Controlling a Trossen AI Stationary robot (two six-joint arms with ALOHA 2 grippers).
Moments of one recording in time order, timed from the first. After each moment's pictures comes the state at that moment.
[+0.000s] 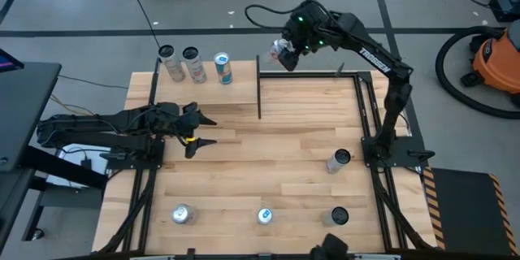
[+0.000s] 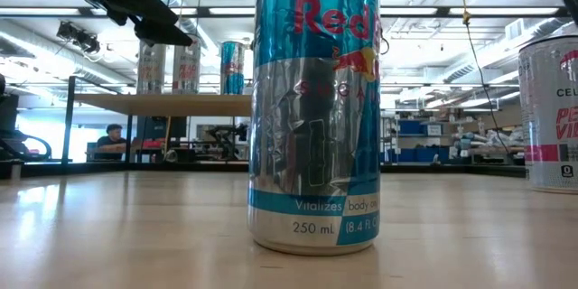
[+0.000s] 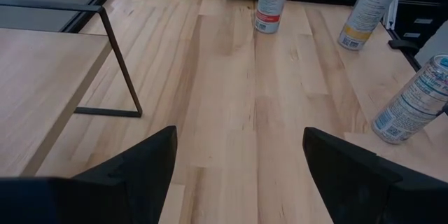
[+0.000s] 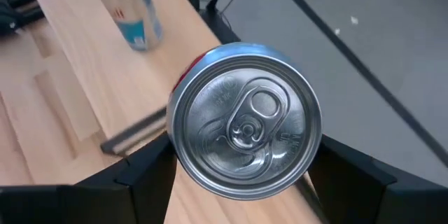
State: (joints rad) left arm 0.10 0.75 0.58 -0.28 0.03 -0.03; right arm -0.56 1.82 2.22 -1.21 0.03 -0.01
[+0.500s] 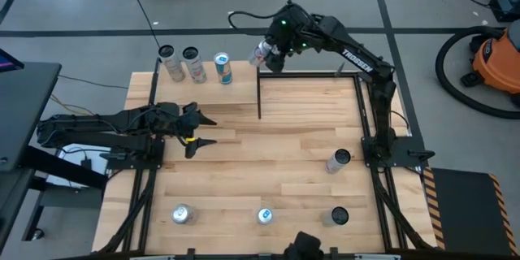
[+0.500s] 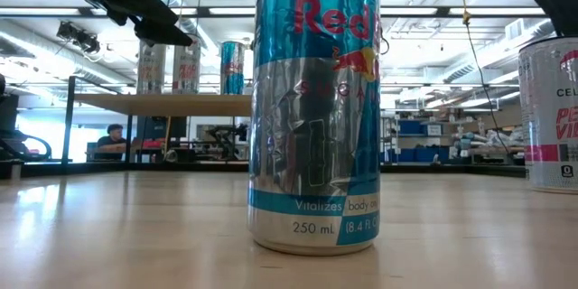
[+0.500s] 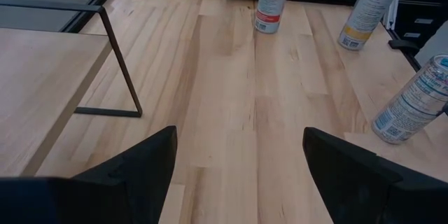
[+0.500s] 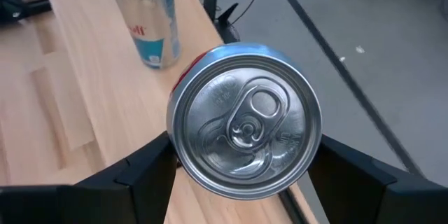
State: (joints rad) left arm 0.10 0.75 0.58 -0.28 0.03 -0.03; right arm -0.51 1.97 2.35 -1.17 0.03 -0.11
